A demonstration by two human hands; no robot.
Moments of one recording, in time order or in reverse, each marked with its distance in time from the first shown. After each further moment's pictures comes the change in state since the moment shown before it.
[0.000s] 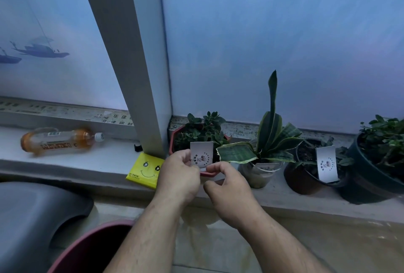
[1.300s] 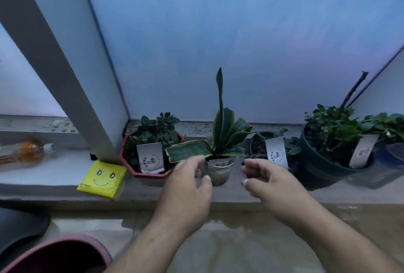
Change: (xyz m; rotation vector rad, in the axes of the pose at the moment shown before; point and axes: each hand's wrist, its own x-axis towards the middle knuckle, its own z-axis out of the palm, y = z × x) left_hand -0.052 0.024 0.091 0.169 -0.112 0.356; right_hand -0.039 0.054 -0.162 -0.060 0.124 0.078
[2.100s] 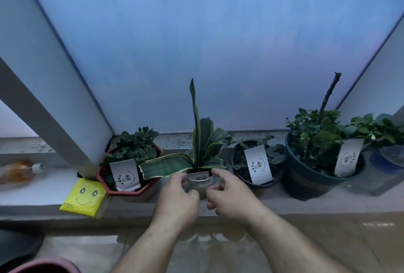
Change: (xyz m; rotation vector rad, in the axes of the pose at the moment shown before) left_hand 0.026 0.023 0.053 0.076 0.000 -0.375; right_hand 0.052 0.020 0.014 0.180 -0.220 0.045
